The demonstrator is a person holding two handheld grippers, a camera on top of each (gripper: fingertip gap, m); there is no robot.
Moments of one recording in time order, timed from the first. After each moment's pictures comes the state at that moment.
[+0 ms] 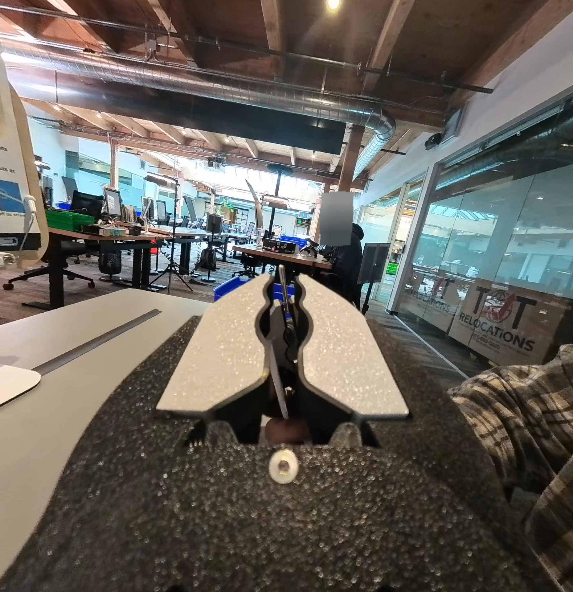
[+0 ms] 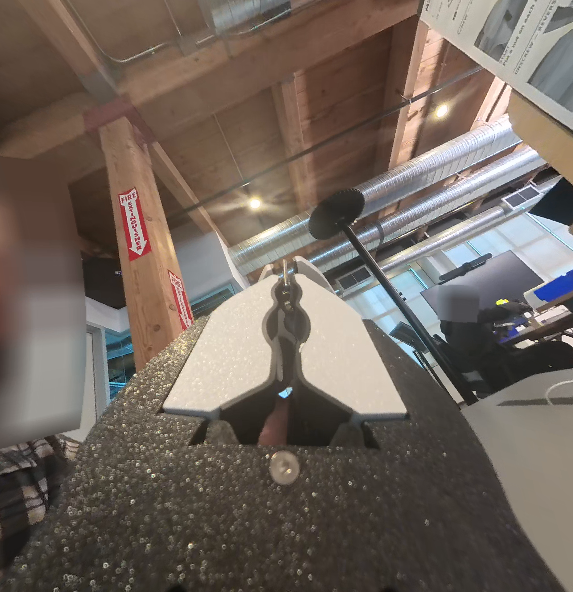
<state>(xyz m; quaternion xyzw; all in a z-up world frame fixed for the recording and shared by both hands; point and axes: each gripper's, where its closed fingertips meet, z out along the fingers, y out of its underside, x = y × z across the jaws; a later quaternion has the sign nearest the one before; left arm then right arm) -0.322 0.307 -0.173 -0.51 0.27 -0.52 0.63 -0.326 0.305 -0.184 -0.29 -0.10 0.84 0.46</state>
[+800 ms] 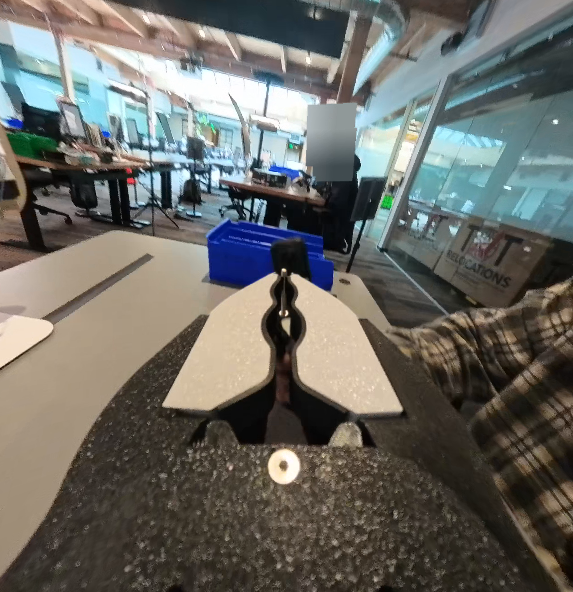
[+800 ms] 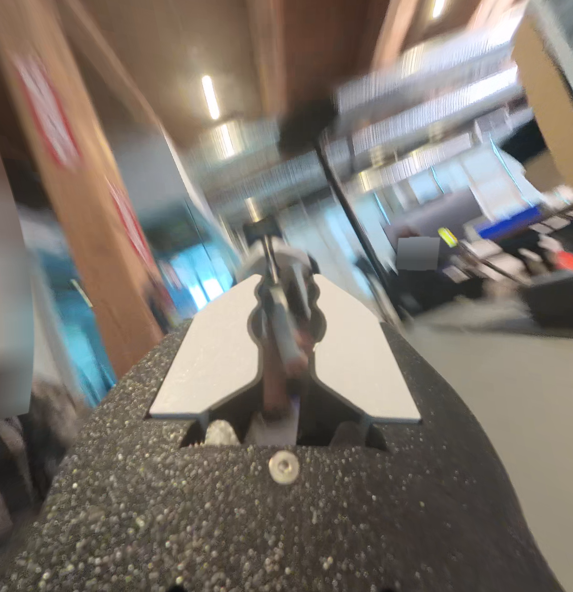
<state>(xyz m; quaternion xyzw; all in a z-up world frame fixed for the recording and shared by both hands) -0.338 0.301 -0.183 -0.58 0.34 -0.50 0.55 -0.337 0.305 -0.207 -0.40 -0.23 0.75 0.46</state>
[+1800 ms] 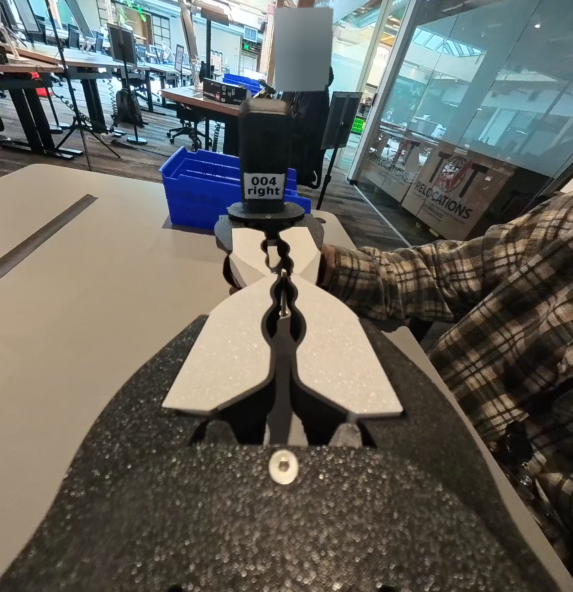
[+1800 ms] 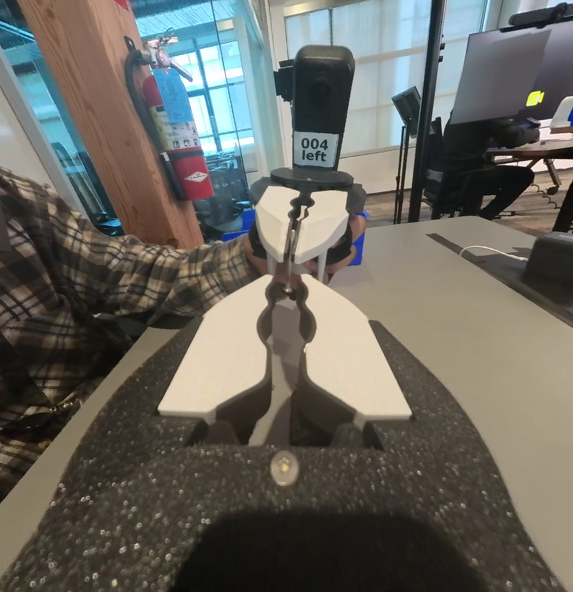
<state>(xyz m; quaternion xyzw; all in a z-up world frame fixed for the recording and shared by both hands) -0.328 0.294 -0.217 -0.61 0.43 -0.49 0.45 -0.341 0.286 -0.232 -0.44 -0.52 0.62 0.39</state>
